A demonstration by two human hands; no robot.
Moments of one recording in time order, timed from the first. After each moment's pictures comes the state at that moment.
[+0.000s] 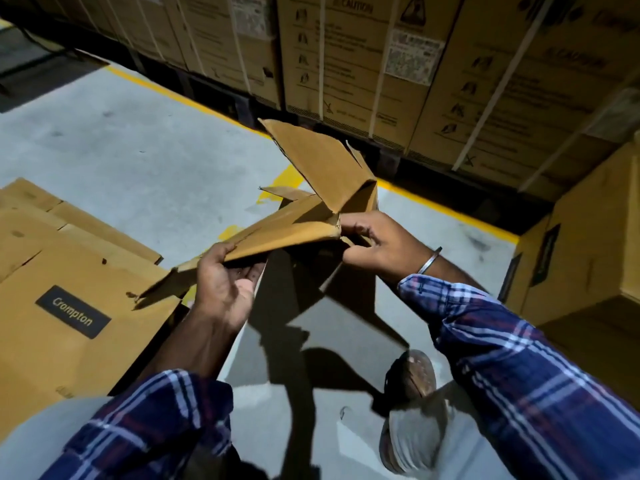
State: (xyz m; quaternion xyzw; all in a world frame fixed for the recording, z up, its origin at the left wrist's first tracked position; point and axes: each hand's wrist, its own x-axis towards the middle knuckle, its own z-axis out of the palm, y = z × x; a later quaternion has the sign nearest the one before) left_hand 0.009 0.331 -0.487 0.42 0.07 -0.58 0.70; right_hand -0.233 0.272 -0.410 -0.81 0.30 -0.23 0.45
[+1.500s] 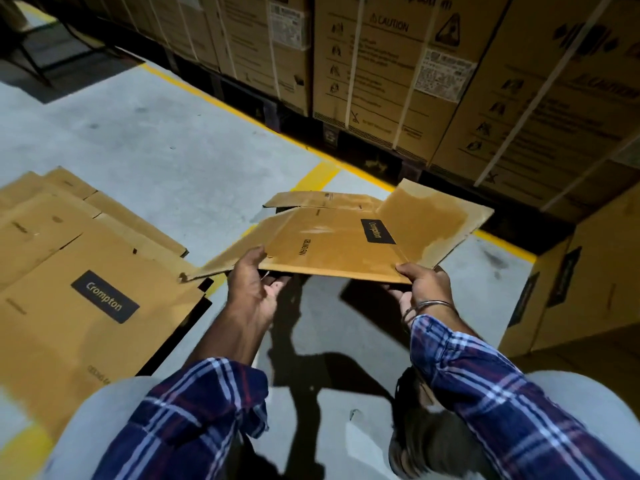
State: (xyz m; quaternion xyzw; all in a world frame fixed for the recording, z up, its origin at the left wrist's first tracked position) left_hand 0.021 0.339 -0.483 0.47 0.10 -0.57 0.67; right_hand -0.213 0.298 -0.466 -0.10 0.58 -0.53 0.61
